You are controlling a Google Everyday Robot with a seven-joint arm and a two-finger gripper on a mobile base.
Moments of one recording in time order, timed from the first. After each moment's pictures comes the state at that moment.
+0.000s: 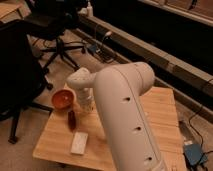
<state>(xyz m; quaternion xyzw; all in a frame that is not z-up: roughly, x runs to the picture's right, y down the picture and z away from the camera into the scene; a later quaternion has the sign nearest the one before) -0.105 0.134 0.906 -0.25 0.30 0.63 0.67</state>
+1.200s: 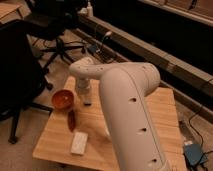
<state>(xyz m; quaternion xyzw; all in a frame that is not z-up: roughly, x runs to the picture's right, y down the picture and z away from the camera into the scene) -0.133 0.064 0.907 -0.27 0.21 0.68 0.65</state>
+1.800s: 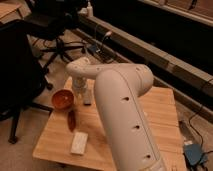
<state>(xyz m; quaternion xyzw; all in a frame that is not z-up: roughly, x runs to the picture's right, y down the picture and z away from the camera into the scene) -0.160 0.063 0.921 -0.29 0.20 0.67 0.65</state>
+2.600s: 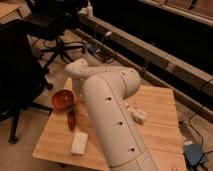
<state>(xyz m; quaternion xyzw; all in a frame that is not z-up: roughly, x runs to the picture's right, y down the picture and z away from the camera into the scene) -0.144 0.066 0.967 -0.26 0.25 0.64 0.68</state>
